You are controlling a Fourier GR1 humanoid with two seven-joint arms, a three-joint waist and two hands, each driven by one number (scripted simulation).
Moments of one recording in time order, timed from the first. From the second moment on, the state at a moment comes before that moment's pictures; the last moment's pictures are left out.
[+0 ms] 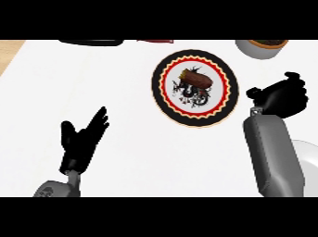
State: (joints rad) left arm -0.08 0.15 -0.21 -1.39 0.18 0.11 0.21; right arm -0.60 0.00 -0.30 -1.05 1.71 -0.63 1.19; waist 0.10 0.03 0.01
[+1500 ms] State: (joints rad) left arm -0.04 0.16 -0.17 -1.39 0.18 0.10 0.21; right arm -0.35 0.00 0.21 -1.09 1.47 -1.39 1.33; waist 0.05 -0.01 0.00
